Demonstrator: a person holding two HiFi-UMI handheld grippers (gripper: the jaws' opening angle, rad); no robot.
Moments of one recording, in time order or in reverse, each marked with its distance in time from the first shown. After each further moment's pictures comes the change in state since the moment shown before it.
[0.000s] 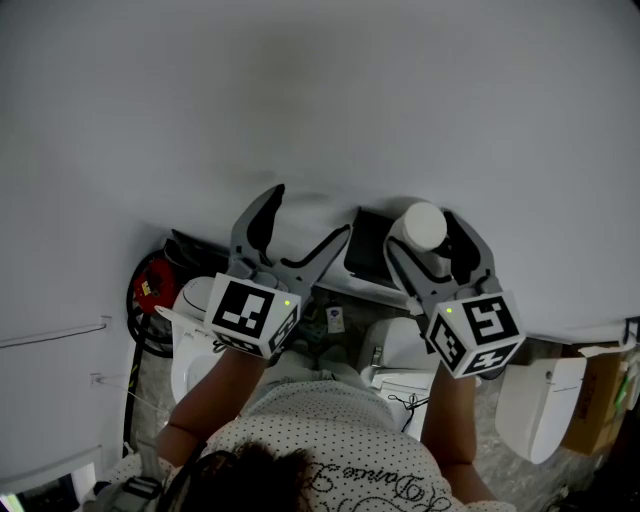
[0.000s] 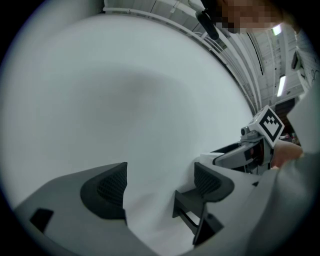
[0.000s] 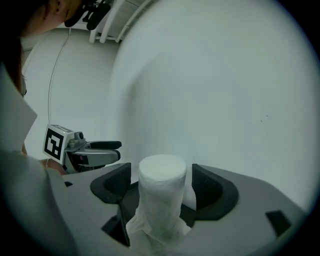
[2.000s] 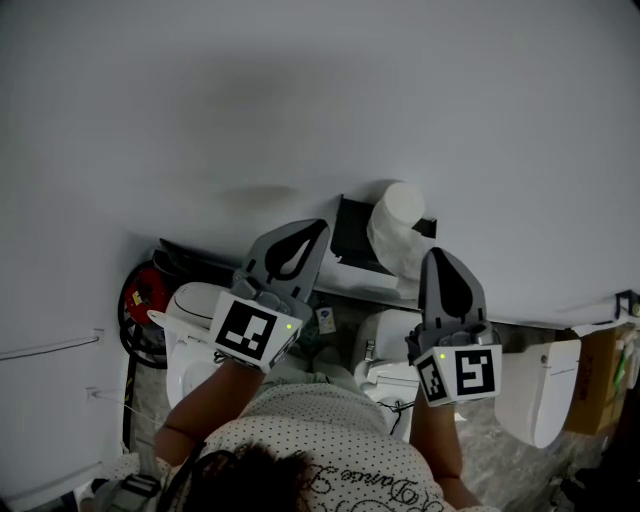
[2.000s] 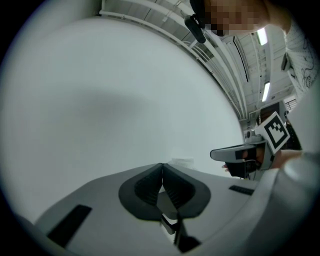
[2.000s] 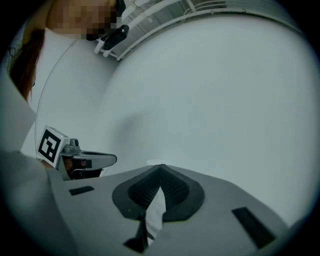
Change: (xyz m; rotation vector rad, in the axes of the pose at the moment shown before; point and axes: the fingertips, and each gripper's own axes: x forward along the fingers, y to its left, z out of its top) left arm -0.017 -0.049 0.001 0.030 -0.064 -0.140; right arm -0.076 0.002 -0.009 0.000 -0.245 -0.233
